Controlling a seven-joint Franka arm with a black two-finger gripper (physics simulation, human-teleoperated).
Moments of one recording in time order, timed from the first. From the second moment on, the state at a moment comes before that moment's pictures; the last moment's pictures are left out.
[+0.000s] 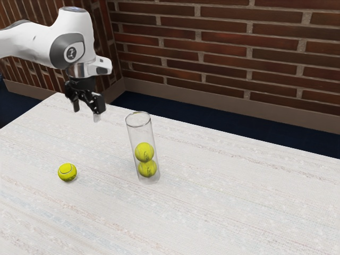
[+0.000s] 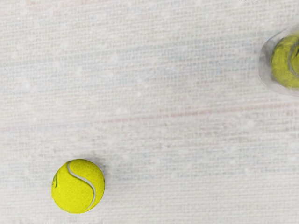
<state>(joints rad) -0.04 0.08 0.14 -1.78 0.14 1.80 0.16</state>
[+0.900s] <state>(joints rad) -0.03 0.13 0.31 -2.15 0.16 2.36 0.19</state>
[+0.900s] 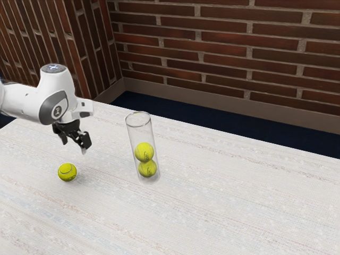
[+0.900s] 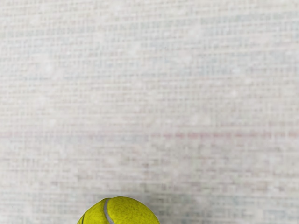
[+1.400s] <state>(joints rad) 0.00 0.13 0.34 -2.26 -0.03 2.38 0.23</state>
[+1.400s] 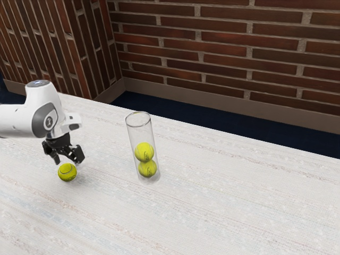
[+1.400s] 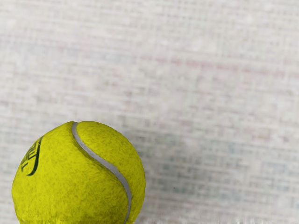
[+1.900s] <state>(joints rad) -0.01 0.13 0.36 -2.29 -0.06 2.38 0.25</state>
